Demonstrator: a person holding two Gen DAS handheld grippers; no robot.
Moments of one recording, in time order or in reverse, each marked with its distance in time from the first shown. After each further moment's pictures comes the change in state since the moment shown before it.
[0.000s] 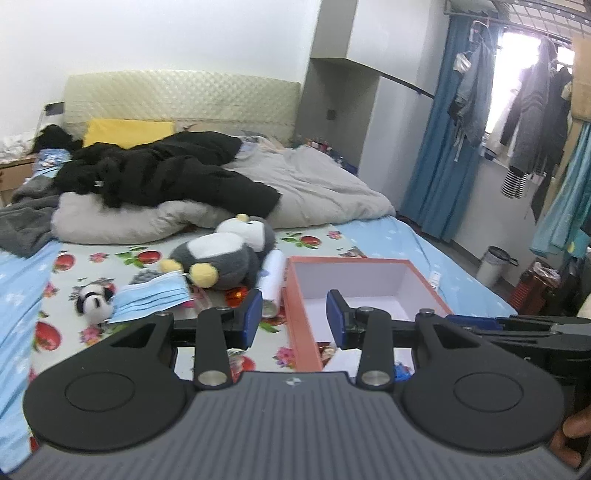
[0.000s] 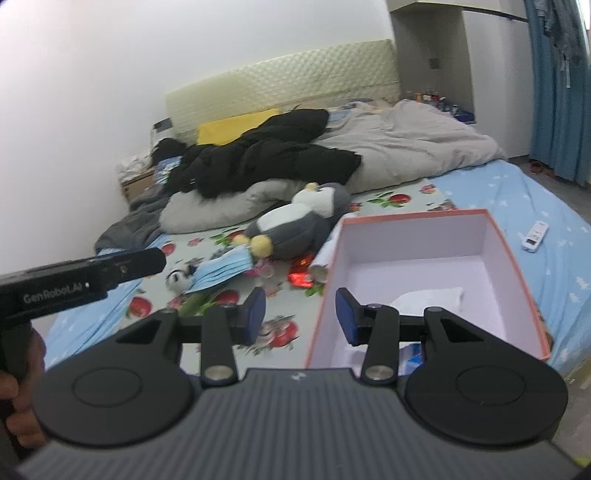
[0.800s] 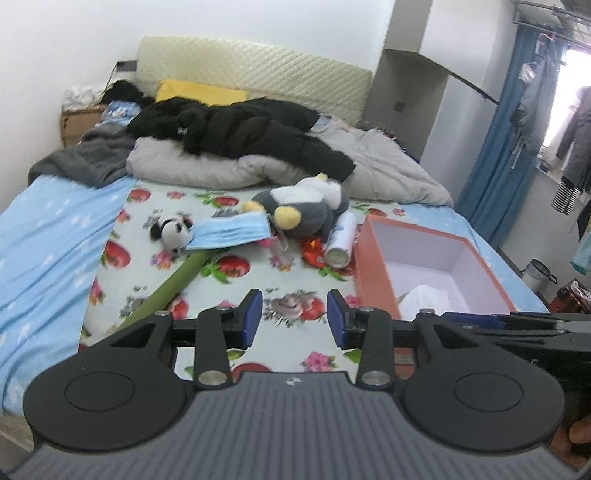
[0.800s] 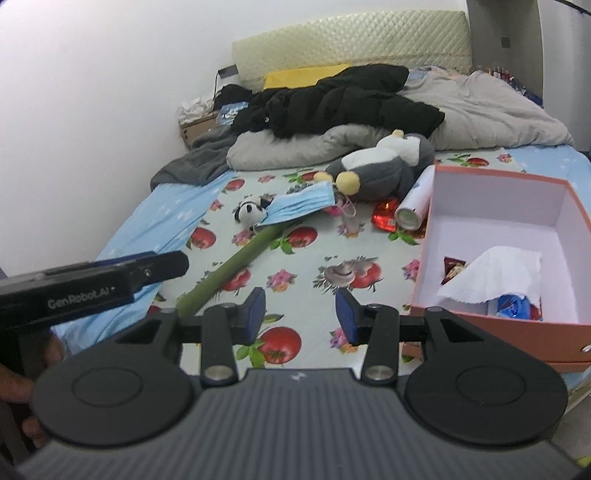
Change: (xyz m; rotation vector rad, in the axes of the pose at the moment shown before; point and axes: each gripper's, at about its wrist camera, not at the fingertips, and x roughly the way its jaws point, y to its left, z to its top) left arm -0.059 0.069 -0.087 -0.156 0.060 0.167; right arm 0.018 0.077 -0.055 -0.113 0.139 0.155
